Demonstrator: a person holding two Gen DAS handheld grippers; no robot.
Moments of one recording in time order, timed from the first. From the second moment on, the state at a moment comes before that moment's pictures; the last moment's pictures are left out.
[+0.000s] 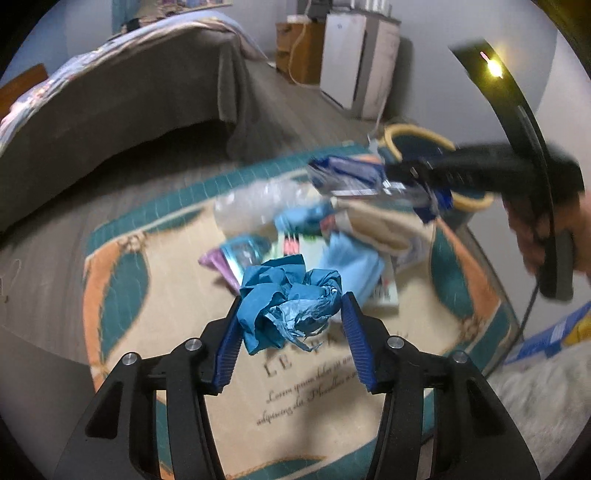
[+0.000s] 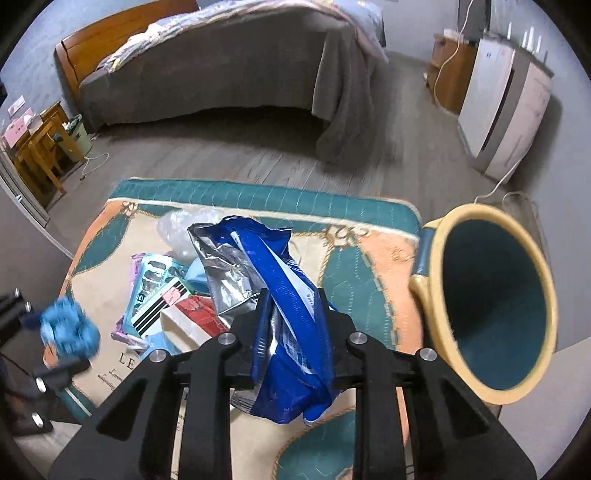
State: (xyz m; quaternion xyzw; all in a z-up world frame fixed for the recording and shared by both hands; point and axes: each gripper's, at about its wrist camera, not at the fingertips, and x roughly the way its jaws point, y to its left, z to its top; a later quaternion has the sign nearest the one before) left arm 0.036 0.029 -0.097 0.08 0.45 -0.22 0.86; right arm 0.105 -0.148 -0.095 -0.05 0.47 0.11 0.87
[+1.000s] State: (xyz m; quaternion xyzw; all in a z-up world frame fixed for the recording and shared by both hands) left arm 0.073 -0.008 -0.063 0.07 0.41 -0.20 0.89; right arm 0.052 -0.225 -0.056 0.02 0.41 0.11 0.91
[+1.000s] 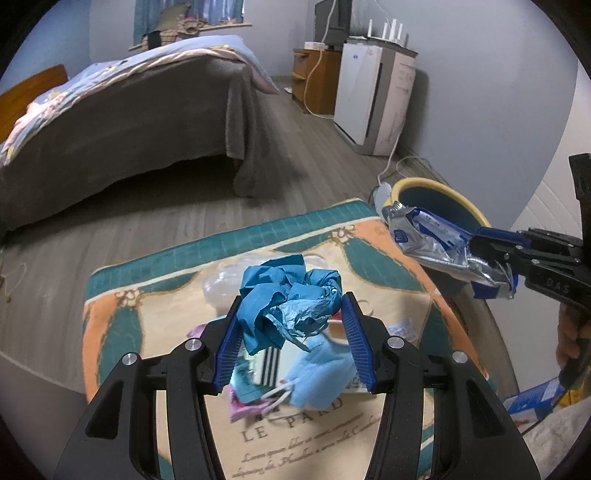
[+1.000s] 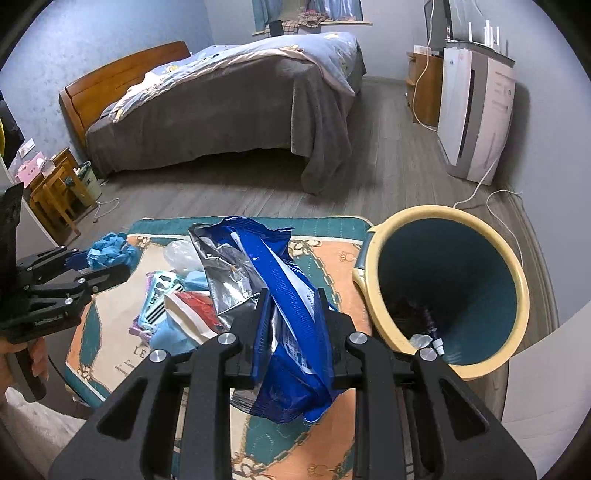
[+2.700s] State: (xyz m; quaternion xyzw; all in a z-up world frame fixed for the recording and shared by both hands) left arm 0.137 -0.249 -0.109 0.17 0.42 -0.31 0.84; right arm 0.084 -0.405 -0.090 0.08 0.42 -0.05 0.90
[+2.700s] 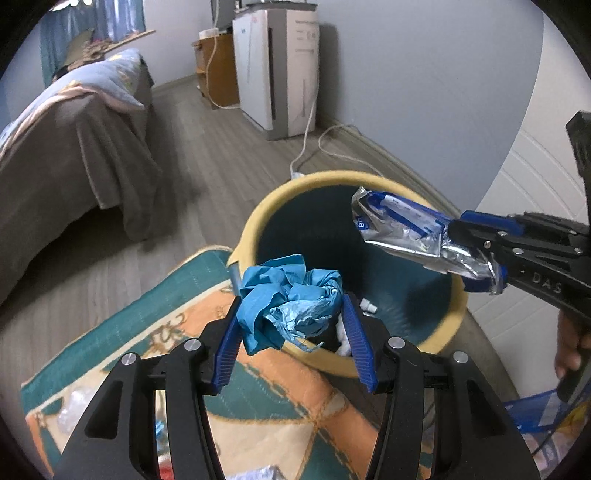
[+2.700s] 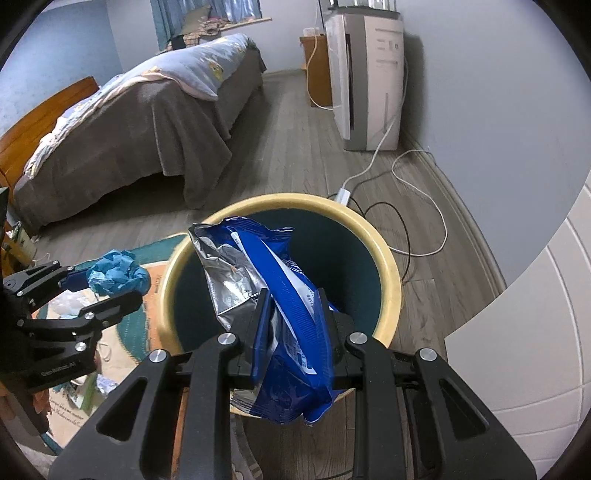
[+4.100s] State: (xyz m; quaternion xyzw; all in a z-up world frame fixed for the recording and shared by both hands) left arm 0.089 -0.026 -0.014 0.06 0.38 -0.13 0.91; right arm 0.053 -0.306 -0.052 0.06 0.41 0.03 0.91
